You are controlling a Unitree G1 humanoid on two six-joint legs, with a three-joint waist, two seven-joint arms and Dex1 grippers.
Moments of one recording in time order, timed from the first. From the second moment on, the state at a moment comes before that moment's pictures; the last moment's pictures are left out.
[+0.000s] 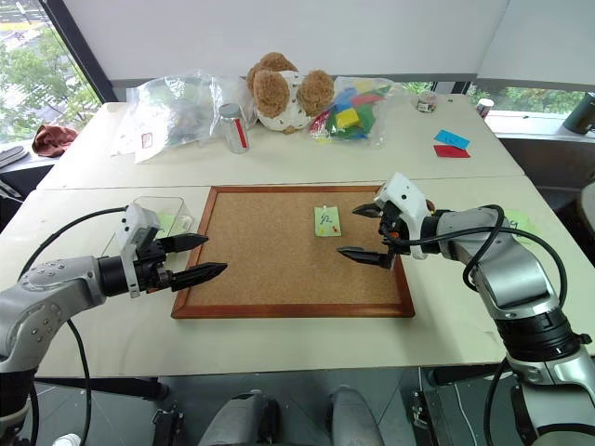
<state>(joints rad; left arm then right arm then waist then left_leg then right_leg) -0.17 0.77 0.19 -0.39 -0.71 0.79 -0.81 -0.49 -0.81 0.07 -0.23 0.32 0.61 1.00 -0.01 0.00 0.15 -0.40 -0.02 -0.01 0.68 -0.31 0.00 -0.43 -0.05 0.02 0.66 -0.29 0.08</state>
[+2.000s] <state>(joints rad) -0.28 0.44 -0.14 -0.09 -0.31 0.47 -0.67 -0.86 -0.36 0.22 0.45 0.09 0.62 0.62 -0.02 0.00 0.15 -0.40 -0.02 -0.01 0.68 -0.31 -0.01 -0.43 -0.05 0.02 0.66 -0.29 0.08</state>
